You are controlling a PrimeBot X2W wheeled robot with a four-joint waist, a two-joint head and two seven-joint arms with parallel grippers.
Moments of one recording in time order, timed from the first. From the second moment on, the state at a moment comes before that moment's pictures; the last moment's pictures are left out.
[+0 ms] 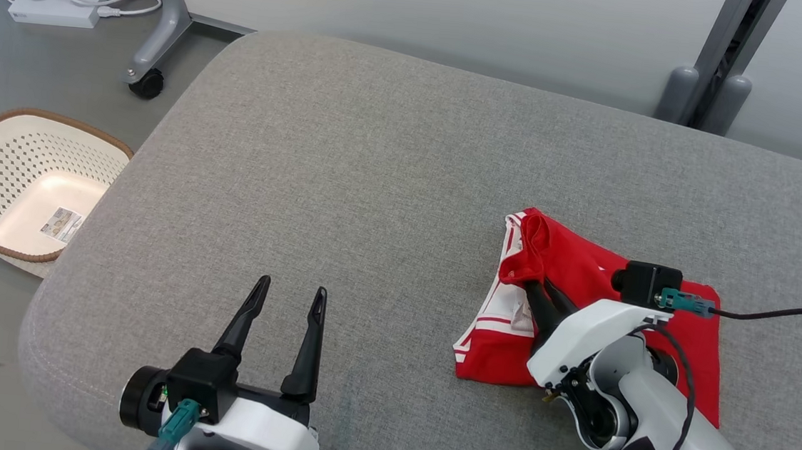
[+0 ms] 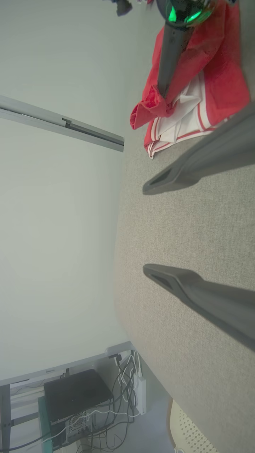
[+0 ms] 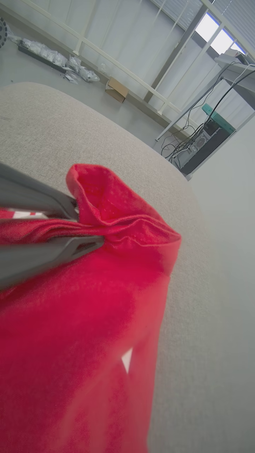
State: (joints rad) left arm -0.08 0.05 -0.32 0.17 -0.26 0.07 -0.26; right arm -0.58 -0.07 0.58 0.79 0.93 0.13 -0.10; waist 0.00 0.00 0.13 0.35
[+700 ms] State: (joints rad) left arm -0.08 0.05 -0.27 0.15 -0.26 0.08 -0.26; right arm -0.62 -0.19 0.57 0.72 0.81 0.13 -0.26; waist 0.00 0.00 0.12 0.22
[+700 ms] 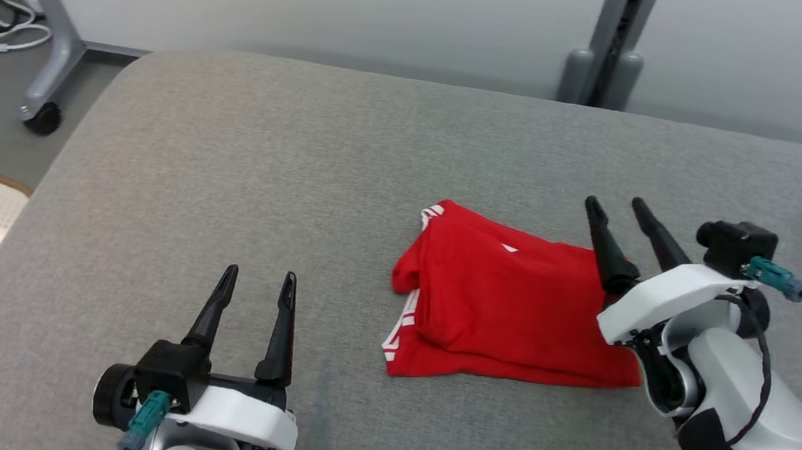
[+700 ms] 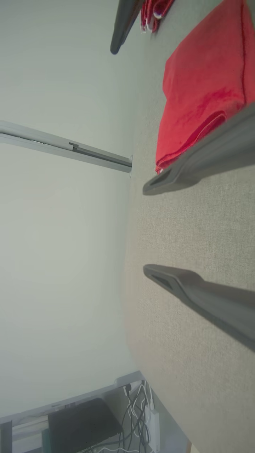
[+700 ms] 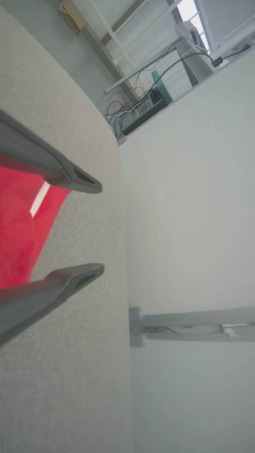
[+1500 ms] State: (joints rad) left arm -0.06 0.05 -0.21 0.16 -0.33 0.08 -0.26; right arm -0.19 -0.17 0.13 0.28 0.29 0.13 -0.26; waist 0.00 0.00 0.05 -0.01
